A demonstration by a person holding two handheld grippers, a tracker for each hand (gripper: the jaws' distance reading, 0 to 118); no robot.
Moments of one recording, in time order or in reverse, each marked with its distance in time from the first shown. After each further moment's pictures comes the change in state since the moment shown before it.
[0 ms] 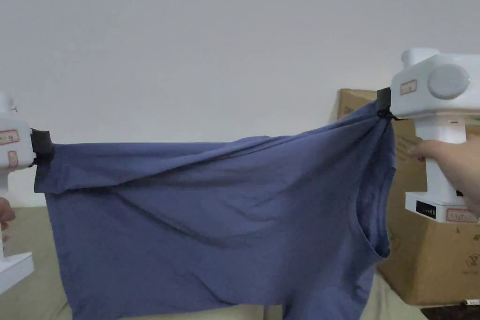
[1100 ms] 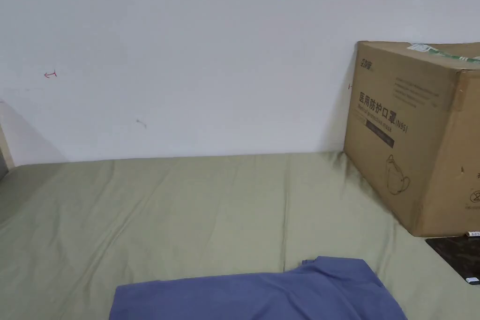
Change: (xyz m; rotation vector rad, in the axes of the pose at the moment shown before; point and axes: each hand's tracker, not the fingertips) left arm -0.090 -0.335 0.192 -0.644 0.063 0.210; right arm 0.045 -0.430 0.219 -0.651 0.003 -0.203
